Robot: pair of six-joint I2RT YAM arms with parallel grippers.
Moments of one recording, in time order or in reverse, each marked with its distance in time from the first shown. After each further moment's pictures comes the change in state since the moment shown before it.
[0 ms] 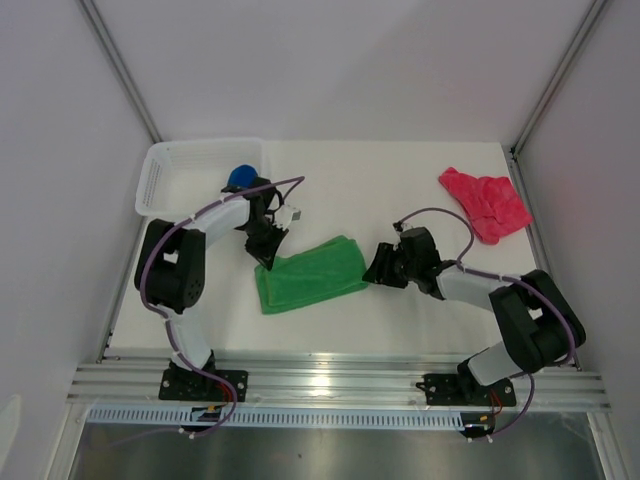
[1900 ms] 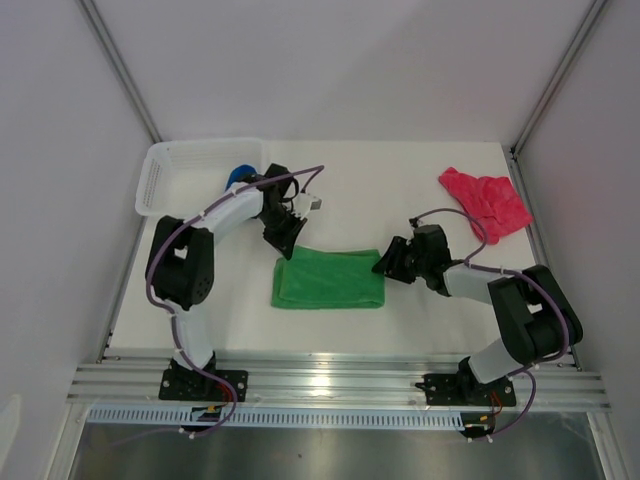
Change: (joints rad) left arm -0.080 0.072 0.174 -0.050 0.109 0.042; right arm -0.122 0.063 0.007 0.089 -0.042 0.055
